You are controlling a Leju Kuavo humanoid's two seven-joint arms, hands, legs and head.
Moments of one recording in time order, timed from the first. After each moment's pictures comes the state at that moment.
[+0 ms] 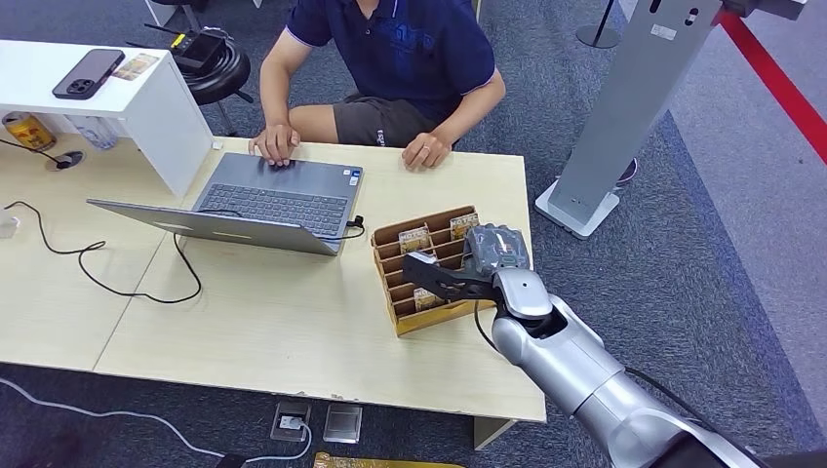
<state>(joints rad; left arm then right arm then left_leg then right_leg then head) -0.13 0.09 -1.23 -0.20 1.18 0.19 0.06 -0.73 -0.07 0.87 -0.94 0.69 -0.03 0.31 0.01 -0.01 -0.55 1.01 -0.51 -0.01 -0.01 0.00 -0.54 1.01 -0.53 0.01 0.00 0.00</state>
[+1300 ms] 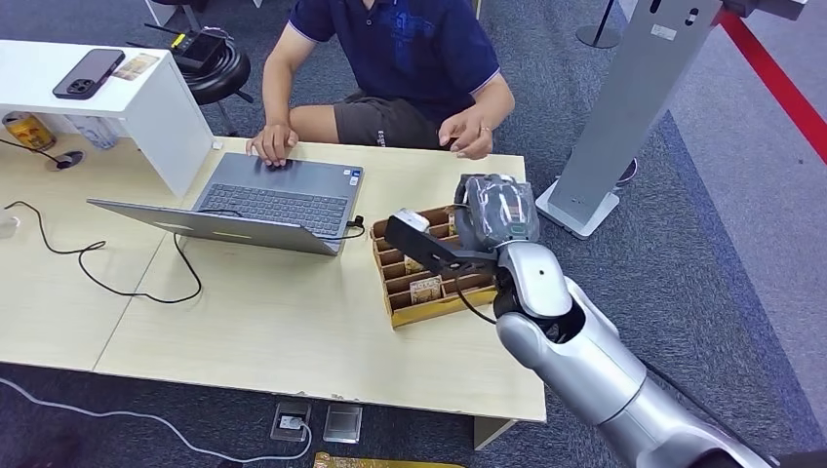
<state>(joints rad) -0.11 0.09 -1.22 -0.20 1.21 0.19 0.04 -0.71 -0.13 0.80 -1.40 0.77 -0.04 0.40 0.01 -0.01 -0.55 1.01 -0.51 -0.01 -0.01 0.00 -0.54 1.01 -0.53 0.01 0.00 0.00</state>
